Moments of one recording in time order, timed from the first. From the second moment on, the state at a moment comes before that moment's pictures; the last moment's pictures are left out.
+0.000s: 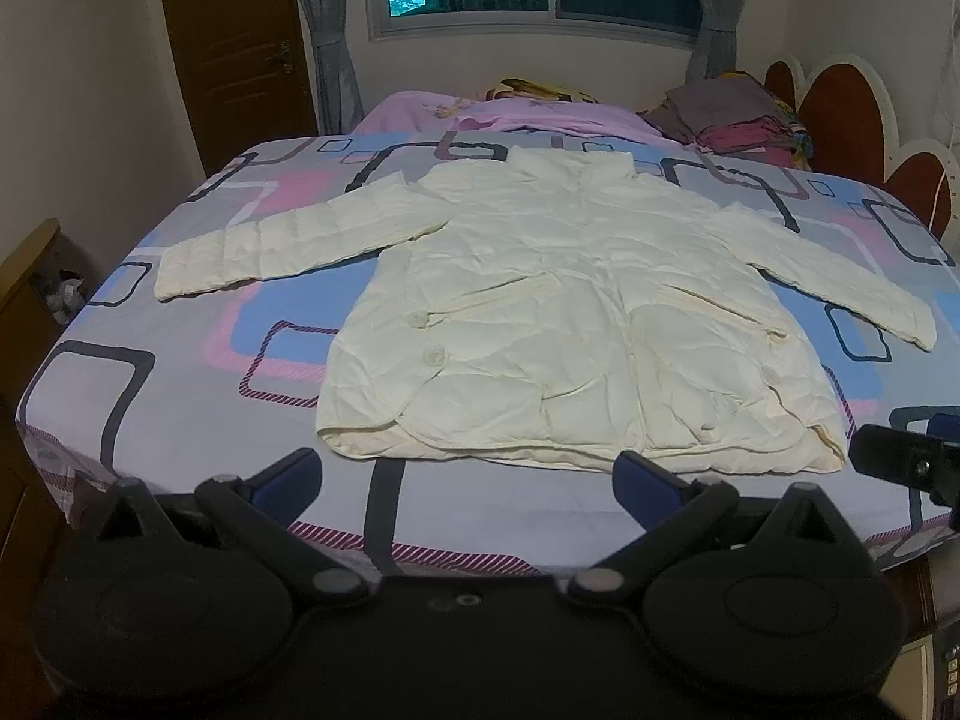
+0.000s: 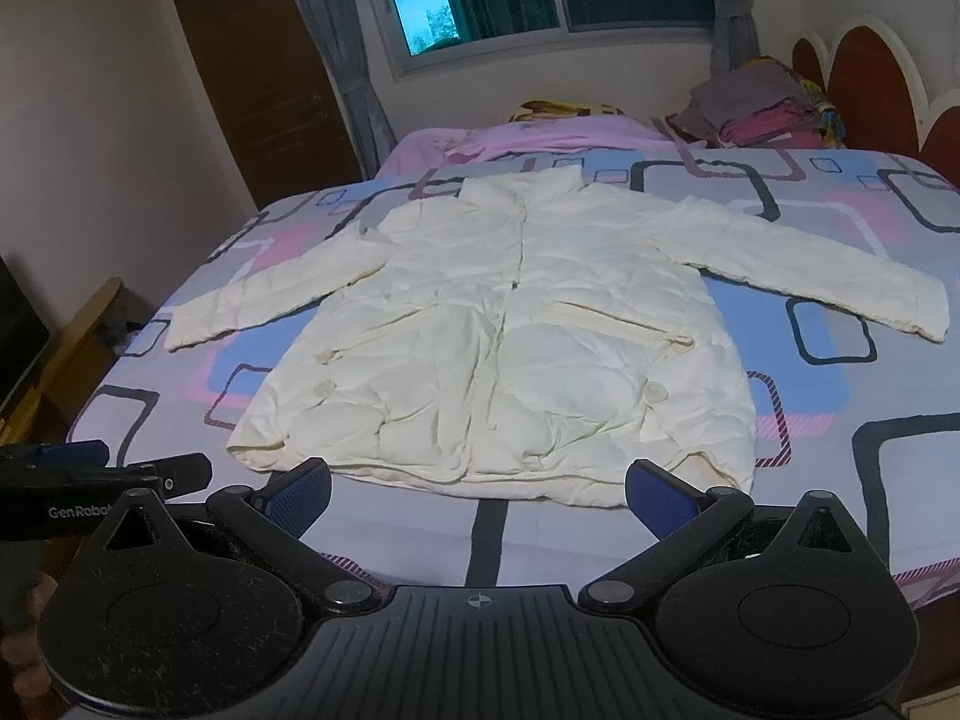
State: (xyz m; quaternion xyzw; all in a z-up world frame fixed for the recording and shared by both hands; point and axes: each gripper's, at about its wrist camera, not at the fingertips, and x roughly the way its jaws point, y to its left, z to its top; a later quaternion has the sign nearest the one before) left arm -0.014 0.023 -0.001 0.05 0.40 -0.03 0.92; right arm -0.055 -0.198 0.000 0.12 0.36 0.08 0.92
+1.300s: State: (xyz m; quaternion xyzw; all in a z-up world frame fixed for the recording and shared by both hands) left arm 0.001 0.013 -0.002 0.05 0.41 -0.03 0.91; right arm -0.043 -0.217 -0.002 0.14 0.36 0.08 0.92
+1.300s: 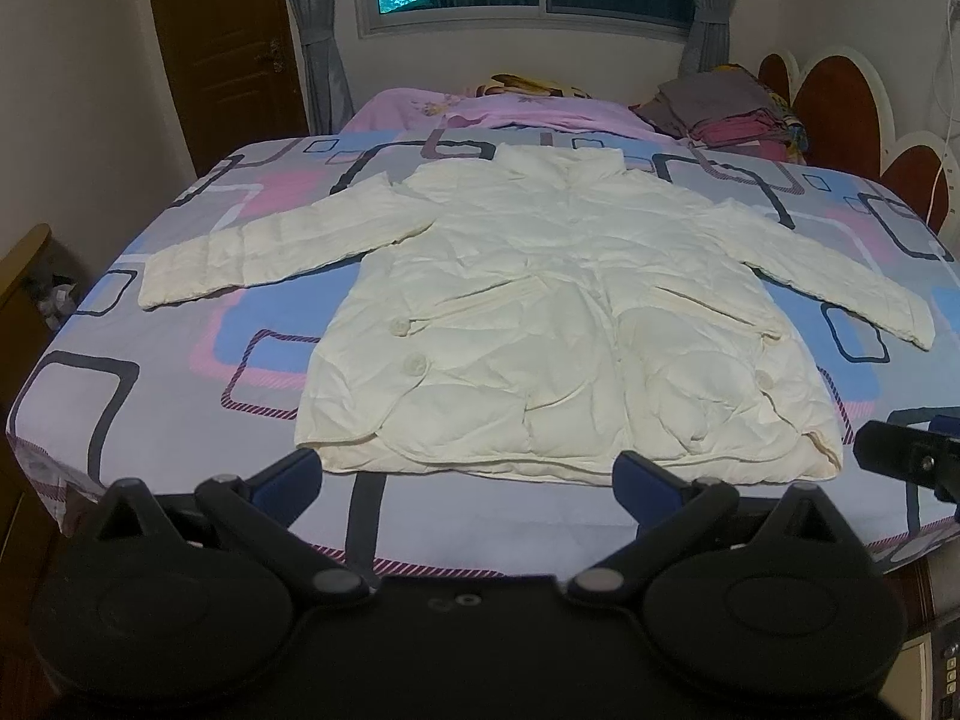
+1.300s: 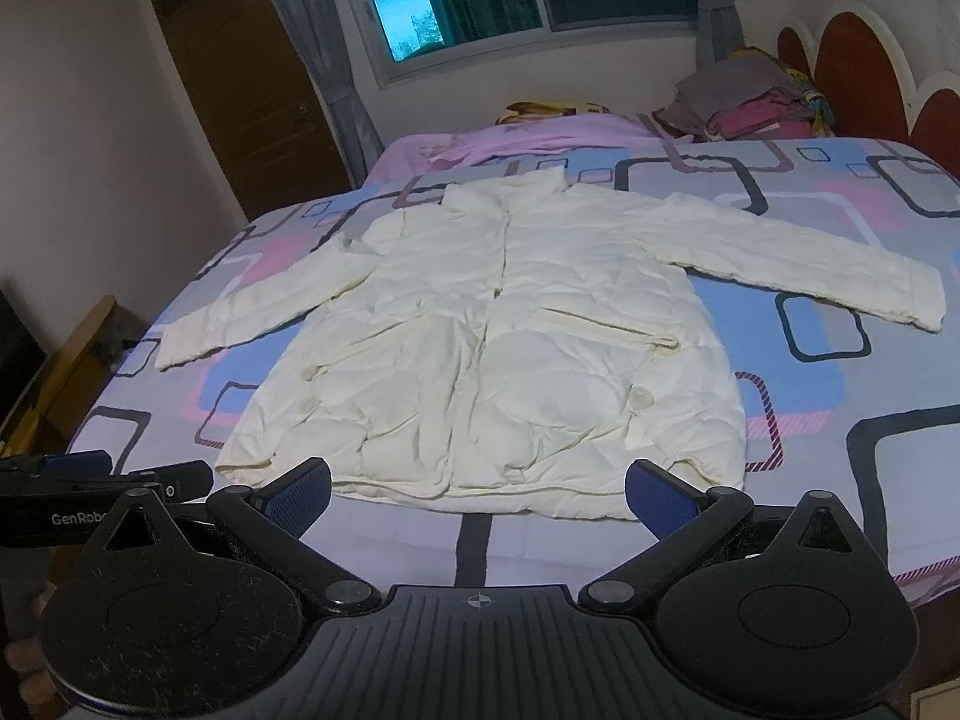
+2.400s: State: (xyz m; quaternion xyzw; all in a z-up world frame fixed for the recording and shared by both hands) left arm 0.088 0.026 -0.014 0.05 0.41 -0.06 0.91; right arm 0.004 -0.225 -0.013 0.18 0.35 0.00 0.92
